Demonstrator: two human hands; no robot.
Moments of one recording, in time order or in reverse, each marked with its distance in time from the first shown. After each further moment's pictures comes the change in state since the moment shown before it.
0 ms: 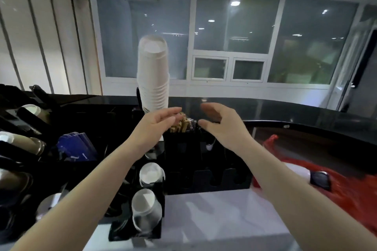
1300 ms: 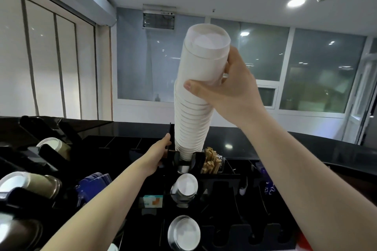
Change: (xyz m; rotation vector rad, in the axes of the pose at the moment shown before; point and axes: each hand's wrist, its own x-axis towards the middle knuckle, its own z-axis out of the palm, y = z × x) left_hand 0.134 -0.134 -0.110 -0.282 0.124 -0.523; right_hand 0.113 -0.159 0.046 0.050 0.276 -0.322
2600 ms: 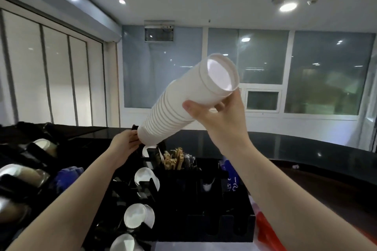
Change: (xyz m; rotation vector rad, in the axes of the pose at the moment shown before) left_hand -0.093 0.048 0.083 -0.250 0.308 0.193; right_hand -0.070 0.053 -0.154 0.553 0.059 0.018
